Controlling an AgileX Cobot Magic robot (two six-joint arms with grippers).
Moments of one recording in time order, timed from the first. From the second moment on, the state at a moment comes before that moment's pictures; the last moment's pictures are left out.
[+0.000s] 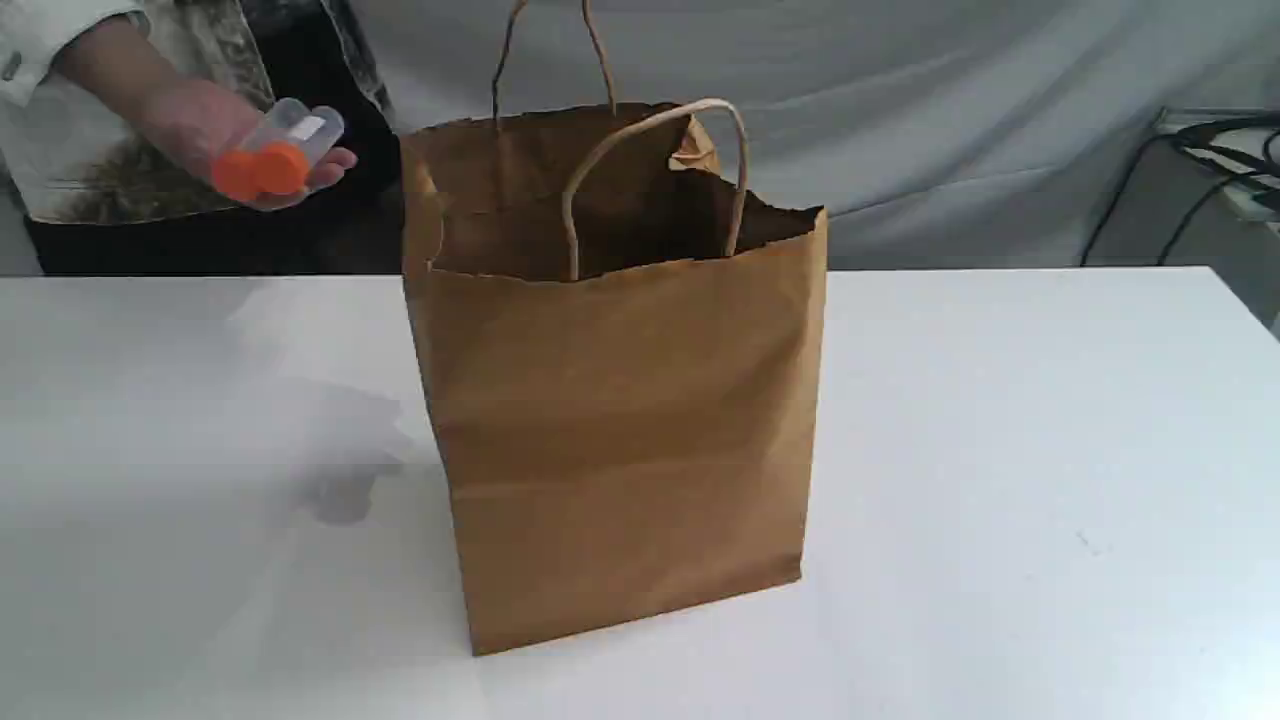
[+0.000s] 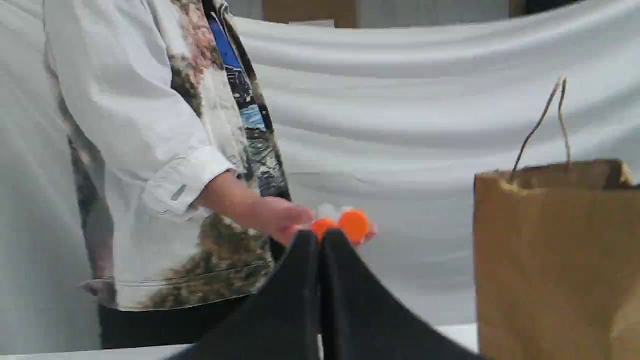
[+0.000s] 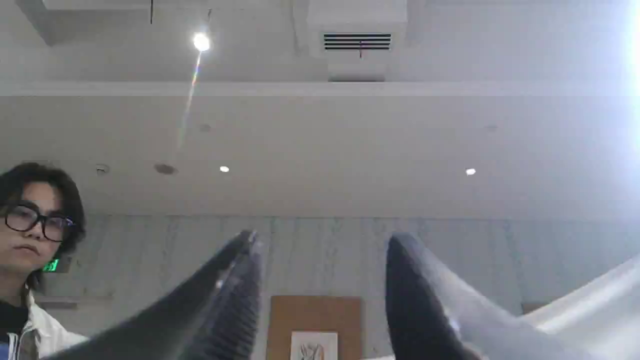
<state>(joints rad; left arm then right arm) -0.01 0.00 0.00 0.35 -0.20 -0.47 -0.07 0.00 0.00 -0.13 -0.74 0.15</state>
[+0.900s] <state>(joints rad) -0.01 0.00 -0.02 0.35 -0.39 -0.84 -0.07 0.00 -0.03 -0.37 -0.30 0.89</state>
